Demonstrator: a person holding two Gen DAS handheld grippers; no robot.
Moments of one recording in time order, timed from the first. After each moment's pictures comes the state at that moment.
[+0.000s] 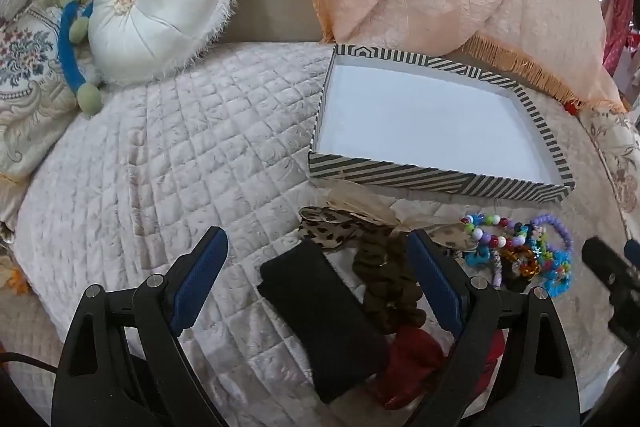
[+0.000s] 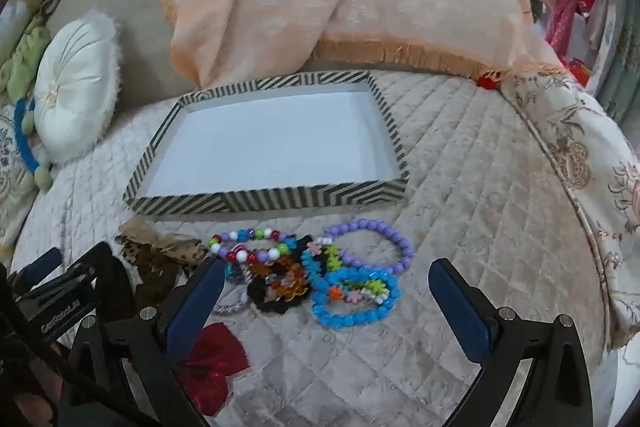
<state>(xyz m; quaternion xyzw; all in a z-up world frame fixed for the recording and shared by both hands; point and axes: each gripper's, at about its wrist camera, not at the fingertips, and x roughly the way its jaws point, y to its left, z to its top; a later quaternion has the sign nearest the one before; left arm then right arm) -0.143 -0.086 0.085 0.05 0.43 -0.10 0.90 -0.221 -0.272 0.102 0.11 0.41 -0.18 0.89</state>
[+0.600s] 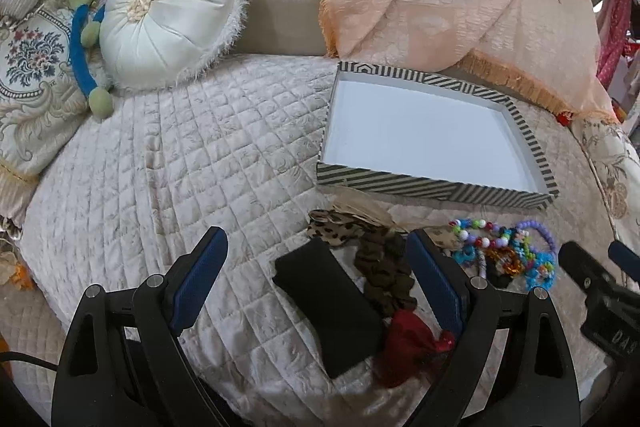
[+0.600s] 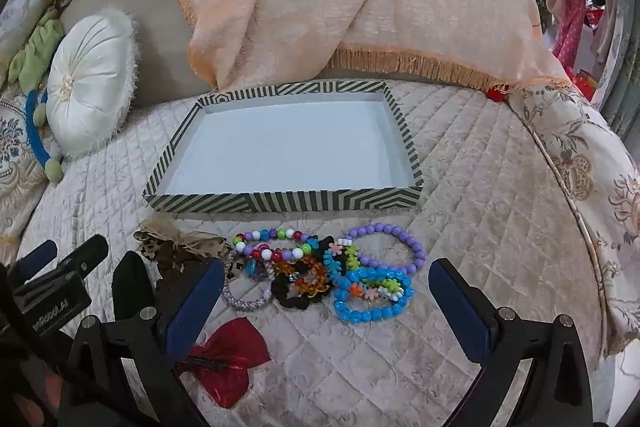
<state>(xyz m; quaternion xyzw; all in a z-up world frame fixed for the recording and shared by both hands) -0.159 -0.072 0.113 0.04 0.42 -0.11 0.90 -0.226 -0.254 0.116 0.11 0.41 -0.16 0.89</state>
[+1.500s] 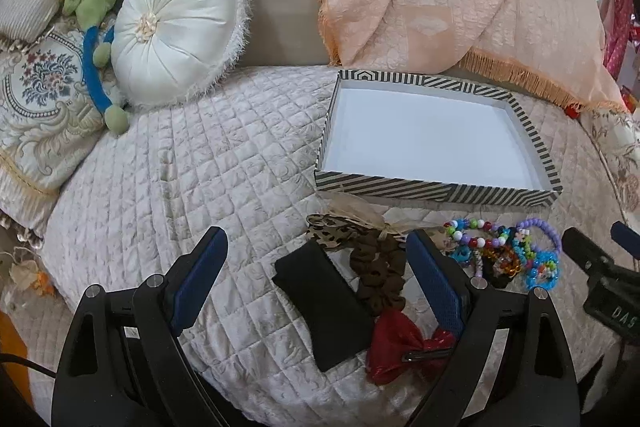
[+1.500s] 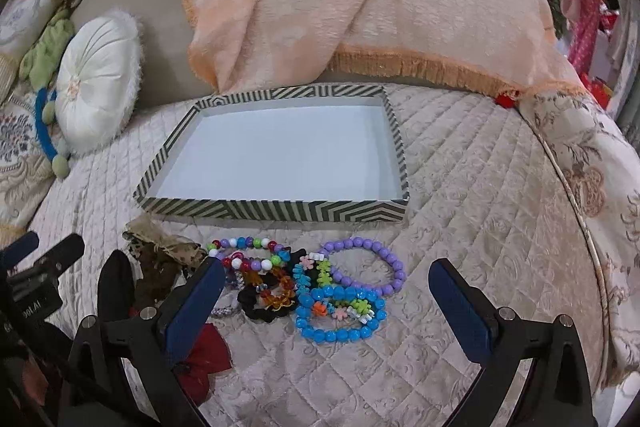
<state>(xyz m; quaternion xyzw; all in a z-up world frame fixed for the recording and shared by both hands) -0.169 -0.093 0.123 0.07 0.41 -0.08 0.91 -0.223 -0.287 0.107 0.09 0.40 -0.12 0.90</state>
